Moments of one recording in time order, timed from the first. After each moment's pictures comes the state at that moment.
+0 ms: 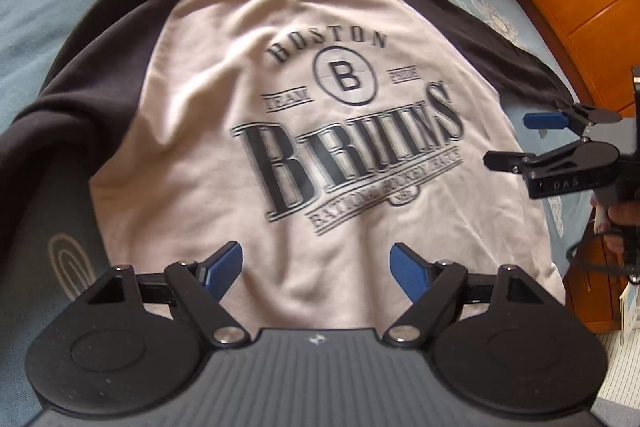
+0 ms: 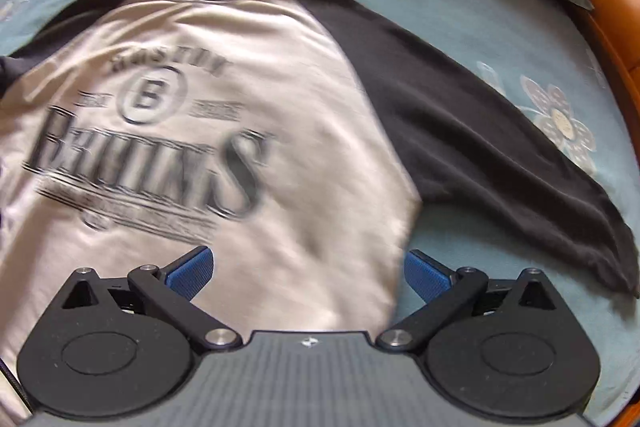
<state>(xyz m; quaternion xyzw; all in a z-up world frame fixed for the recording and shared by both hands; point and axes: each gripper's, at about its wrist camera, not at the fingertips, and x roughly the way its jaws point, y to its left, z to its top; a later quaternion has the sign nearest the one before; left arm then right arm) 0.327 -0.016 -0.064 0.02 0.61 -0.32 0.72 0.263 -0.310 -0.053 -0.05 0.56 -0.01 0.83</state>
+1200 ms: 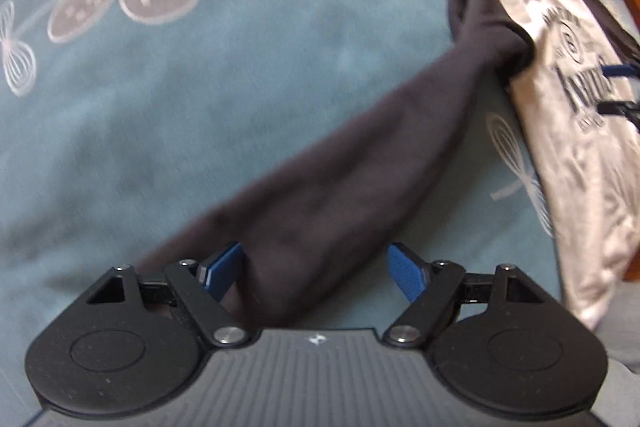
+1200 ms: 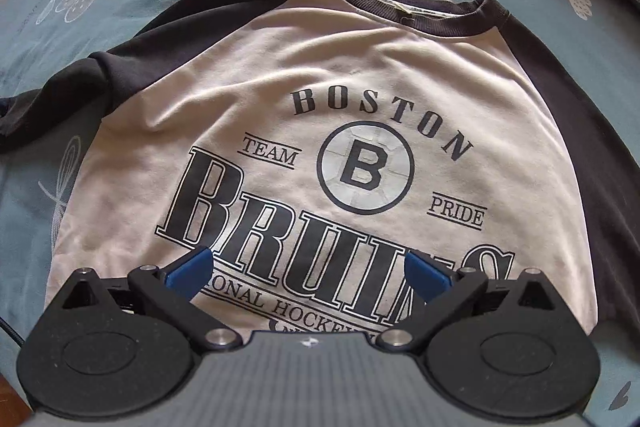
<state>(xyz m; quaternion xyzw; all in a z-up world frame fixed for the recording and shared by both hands) 0.405 0.237 -0.066 0.11 0.67 -0.25 0.69 0.332 -0.198 -0.054 -0.05 0.60 0.12 0.79</state>
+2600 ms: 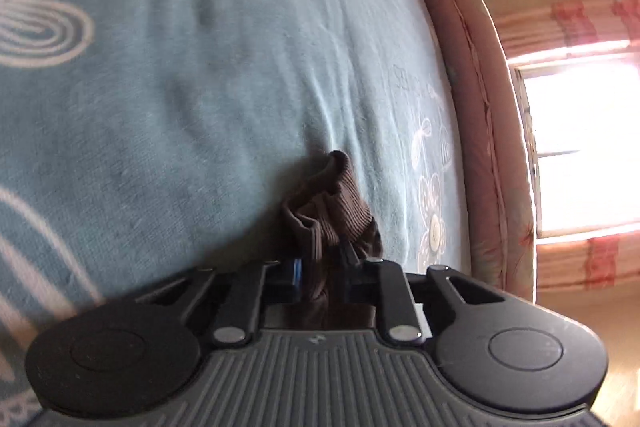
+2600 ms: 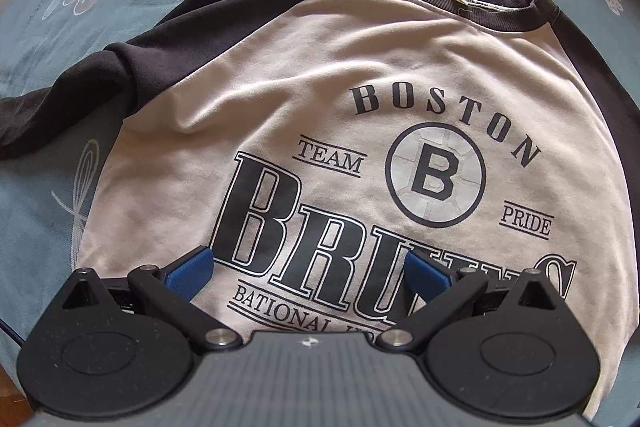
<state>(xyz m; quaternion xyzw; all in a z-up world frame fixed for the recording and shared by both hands) 0.229 0.384 -0.152 -0.61 0.27 0.15 0.73 0.341 -0.162 -0.073 -0.03 0.61 0.14 0.78</state>
